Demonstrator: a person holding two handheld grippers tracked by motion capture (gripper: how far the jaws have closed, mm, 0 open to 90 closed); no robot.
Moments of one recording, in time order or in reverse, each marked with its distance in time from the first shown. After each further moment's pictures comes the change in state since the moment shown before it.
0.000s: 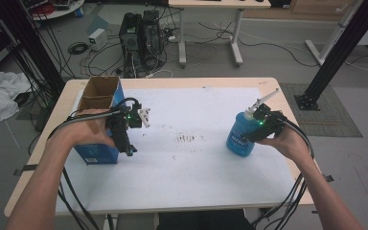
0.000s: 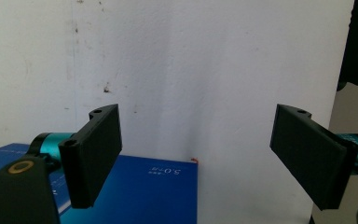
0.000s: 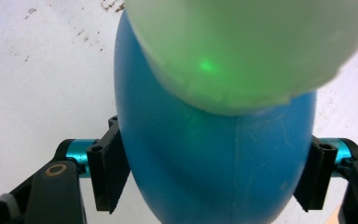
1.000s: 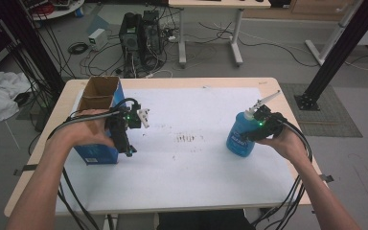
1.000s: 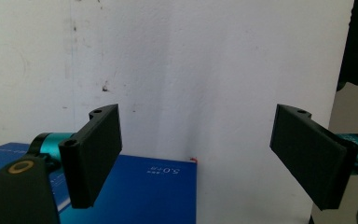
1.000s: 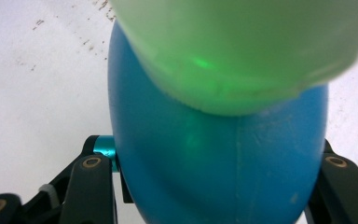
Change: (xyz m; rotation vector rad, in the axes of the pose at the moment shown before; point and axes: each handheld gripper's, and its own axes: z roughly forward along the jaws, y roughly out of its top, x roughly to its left) left arm 0.000 -0.002 0.001 -0.002 0.000 -0.002; right arm -0.003 -0.005 0.006 -0.050 0.028 0.002
